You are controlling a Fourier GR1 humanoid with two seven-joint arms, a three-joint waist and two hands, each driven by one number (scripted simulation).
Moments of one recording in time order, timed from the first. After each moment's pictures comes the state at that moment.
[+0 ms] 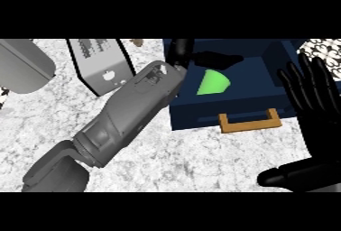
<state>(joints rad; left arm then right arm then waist) -1.31 0.00 -0.57 -0.46 0.70 0.48 -0.38 -0.15 -0.08 -0.08 -2.00 -0.25 0.20 0.13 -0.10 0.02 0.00</state>
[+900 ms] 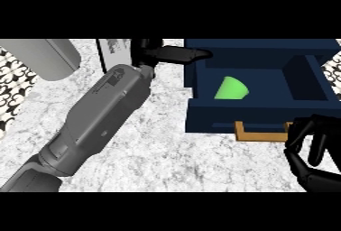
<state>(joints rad) -1.09 0.14 -0.42 -0.79 0.79 0.41 -0.41 -0.05 -0.24 -0.10 -2.09 -0.23 0.36 0.15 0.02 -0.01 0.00</state>
